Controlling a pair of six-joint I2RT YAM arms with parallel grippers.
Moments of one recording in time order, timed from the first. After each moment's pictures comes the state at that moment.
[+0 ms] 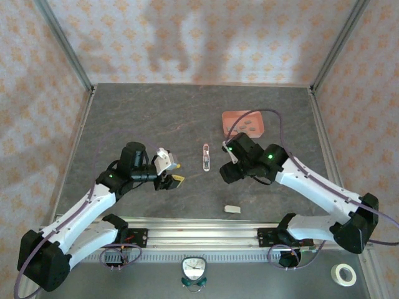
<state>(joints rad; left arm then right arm) -0.41 0.90 0.58 -0.32 0.68 0.40 0.82 1.18 1.10 -1.02 0.07 0.14</state>
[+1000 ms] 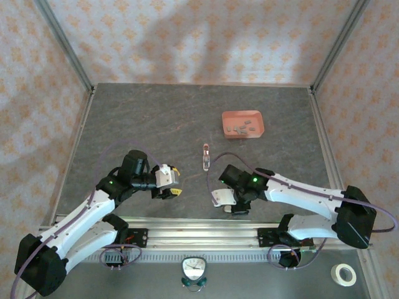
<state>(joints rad) -0.45 0.85 0.50 -0.37 0.67 0.67 0.99 1.21 0.76 -0.91 -0.06 -0.70</state>
